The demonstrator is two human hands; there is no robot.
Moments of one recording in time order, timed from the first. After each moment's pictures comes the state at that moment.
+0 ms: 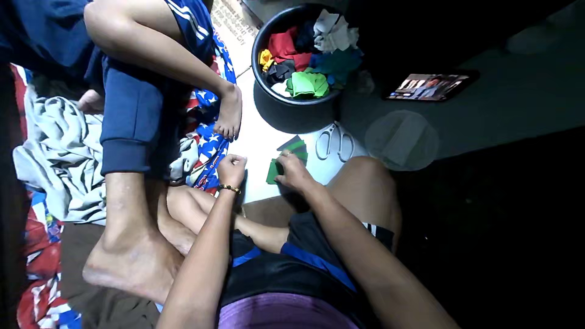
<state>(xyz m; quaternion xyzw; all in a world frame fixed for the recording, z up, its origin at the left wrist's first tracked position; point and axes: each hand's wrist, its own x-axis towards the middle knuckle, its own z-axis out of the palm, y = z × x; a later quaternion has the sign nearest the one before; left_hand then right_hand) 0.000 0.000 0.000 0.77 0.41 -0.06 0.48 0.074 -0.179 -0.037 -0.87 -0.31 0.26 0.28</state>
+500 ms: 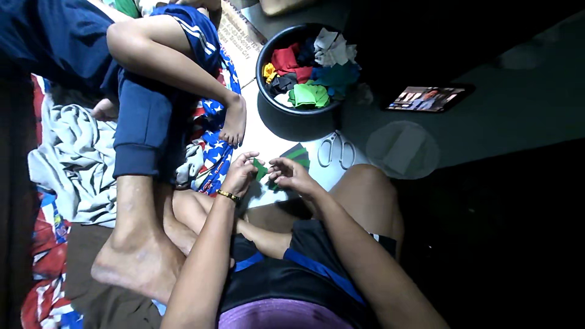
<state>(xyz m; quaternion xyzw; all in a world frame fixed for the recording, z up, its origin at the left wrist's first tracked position) -0.005 -0.004 0.024 0.59 0.29 -0.07 0.75 0.063 -0.186 -0.003 -0.65 -0.17 0.41 0.61</state>
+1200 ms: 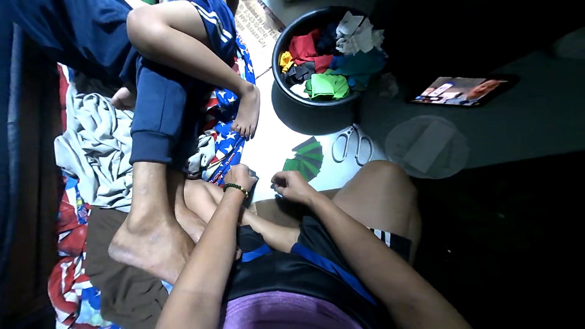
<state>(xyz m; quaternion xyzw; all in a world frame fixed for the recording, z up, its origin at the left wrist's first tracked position) -0.013 0.014 0.008 0.87 0.32 -0.30 0.22 0.041 -0.164 -0.013 -0.77 -0.29 0.43 0.37</state>
